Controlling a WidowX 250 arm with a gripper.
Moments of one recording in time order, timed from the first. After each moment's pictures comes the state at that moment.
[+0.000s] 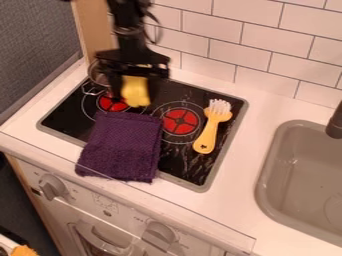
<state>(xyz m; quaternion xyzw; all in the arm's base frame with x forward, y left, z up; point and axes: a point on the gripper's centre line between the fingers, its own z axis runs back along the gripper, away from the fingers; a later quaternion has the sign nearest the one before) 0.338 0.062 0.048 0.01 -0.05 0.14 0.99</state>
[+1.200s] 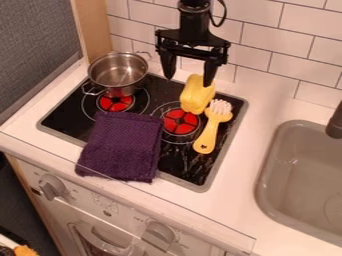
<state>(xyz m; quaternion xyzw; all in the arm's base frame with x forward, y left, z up) 0.382 0.009 0.069 0.01 -0.04 0.07 1.00</state>
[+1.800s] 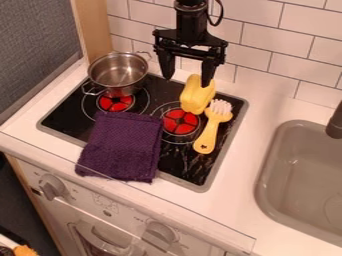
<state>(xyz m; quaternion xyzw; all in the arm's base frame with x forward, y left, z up) 0.381 0.010 0.068 0.00 -0.03 0.05 1.00</state>
